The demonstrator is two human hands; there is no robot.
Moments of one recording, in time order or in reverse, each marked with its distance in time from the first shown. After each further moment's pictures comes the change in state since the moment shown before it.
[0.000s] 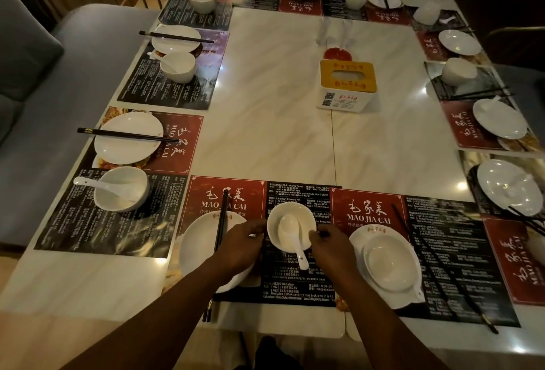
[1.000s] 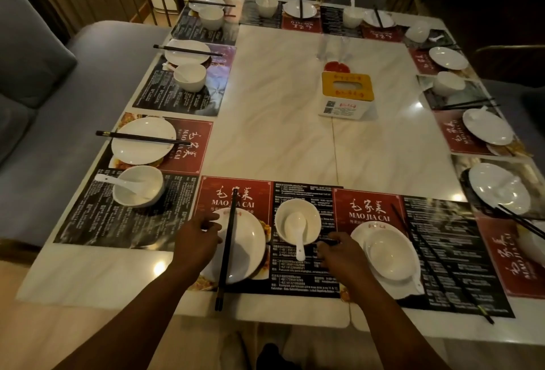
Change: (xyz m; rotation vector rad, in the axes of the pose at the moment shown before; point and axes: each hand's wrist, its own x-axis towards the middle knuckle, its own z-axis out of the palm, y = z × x) left_hand -0.039 -0.030 -0.068 -0.024 0.509 -0.011; right_hand -0.039 0.011 -0.017 0.083 -0.050 0.025
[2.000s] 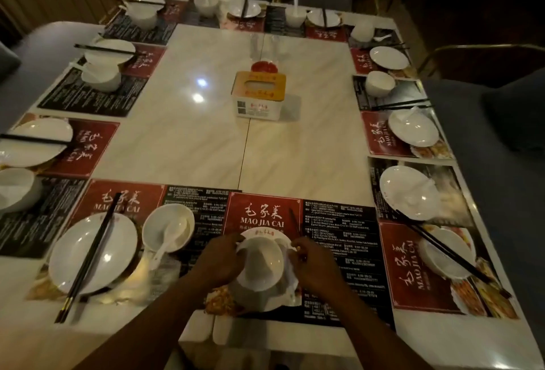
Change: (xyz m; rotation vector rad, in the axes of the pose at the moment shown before) left_hand -0.095 0.100 0.289 0.557 -0.380 0.203; right_hand 0.087 0.084 -0.217 -0.366 -0.131 -0.313
